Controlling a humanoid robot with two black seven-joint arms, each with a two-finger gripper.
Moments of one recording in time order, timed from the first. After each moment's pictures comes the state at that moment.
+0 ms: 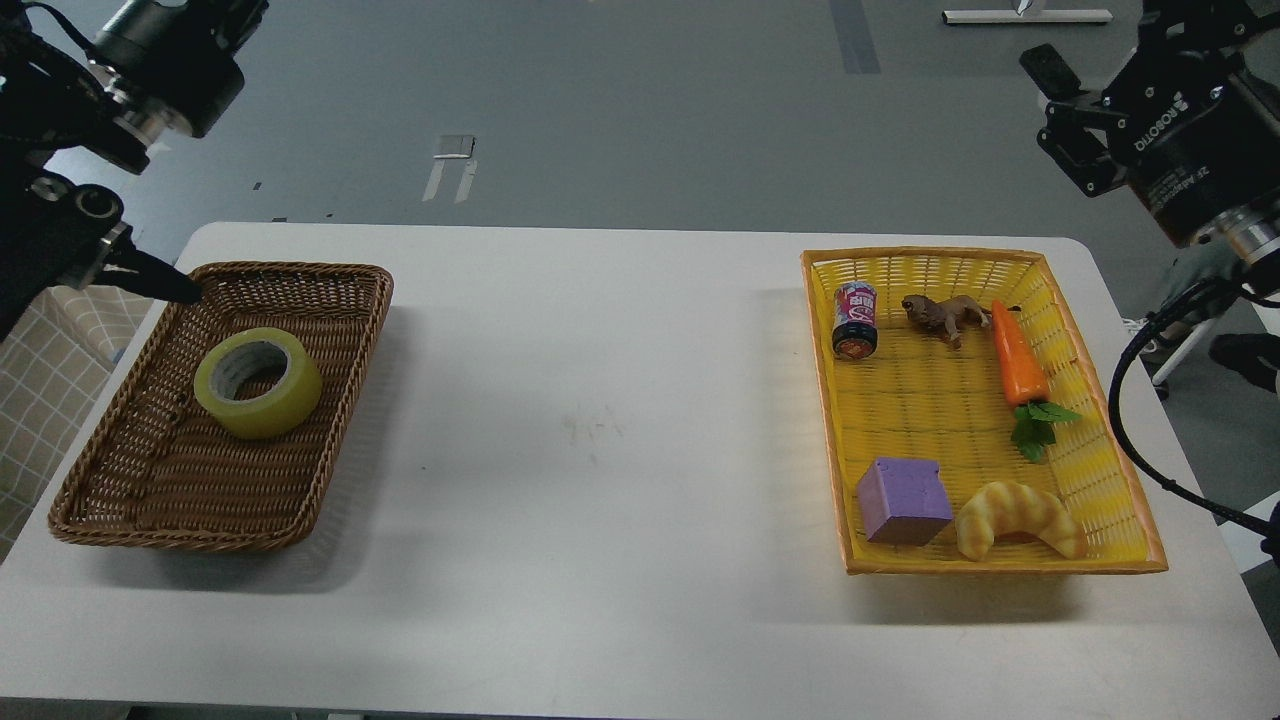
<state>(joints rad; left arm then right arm) -0.96 0.71 -0.77 -1.15 1.01 0.04 -0.46 0.42 -0.31 1.55 1.70 -0.92 0.23 -0.28</state>
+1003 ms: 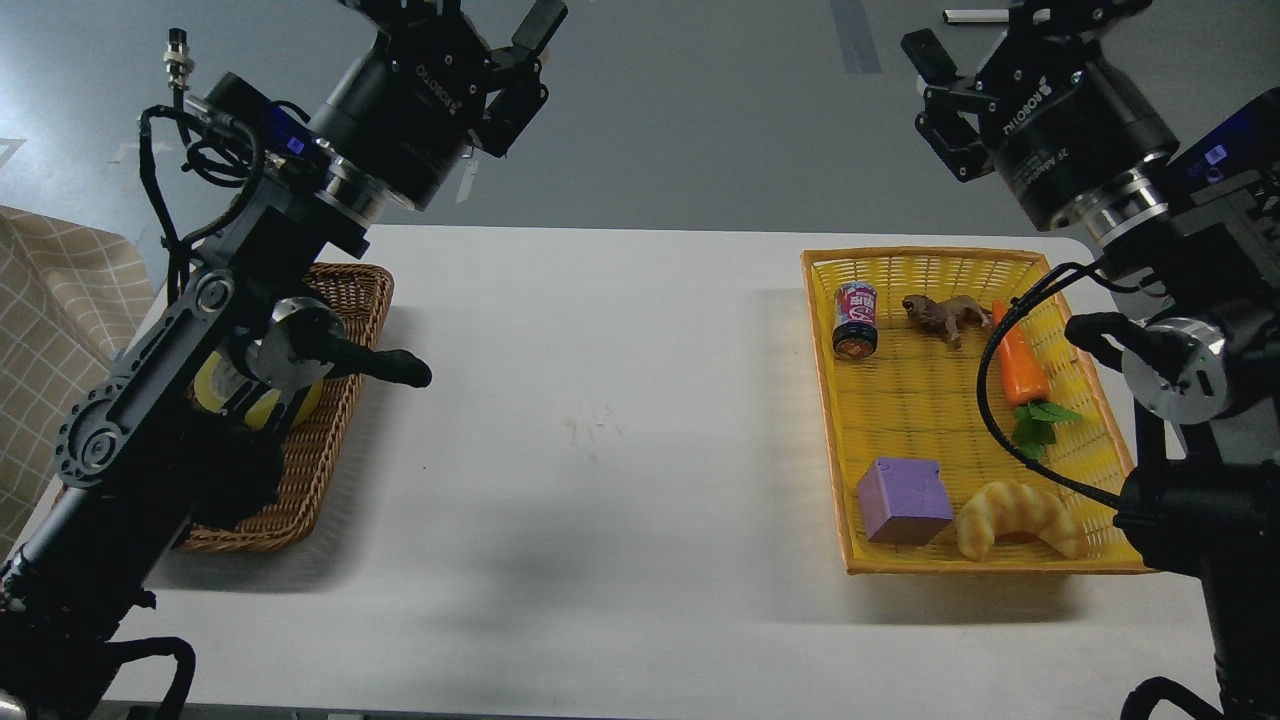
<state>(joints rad) -0.52 0.25 -1.23 -1.59 0.78 -0.10 -0.07 0.50 -0.05 1.44 1.67 -1.02 0.19 -0.27</state>
